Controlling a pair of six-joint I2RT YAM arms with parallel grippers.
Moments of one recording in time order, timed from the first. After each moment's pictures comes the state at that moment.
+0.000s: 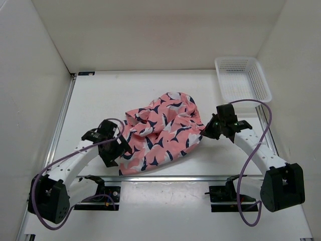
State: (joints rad) left arm -0.35 1.08 0.67 -0.87 0.12 -0.93; right arm 0.30 1.18 0.78 -0.54 -0.15 0.80
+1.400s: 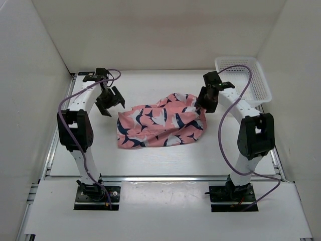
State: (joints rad) left arm -0.07 1.93 1.66 -1.02 0.08 -0.62; right arm 0.29 1.80 1.47 -0.77 0.07 0.60
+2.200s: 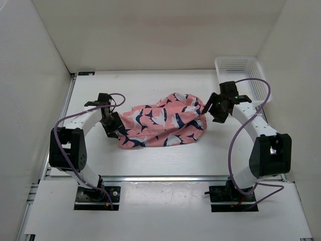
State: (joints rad) left arm -0.11 1.60 1.06 -0.81 0.18 -0.59; right arm 0.18 1.51 1.17 -0.69 -0.07 0.65
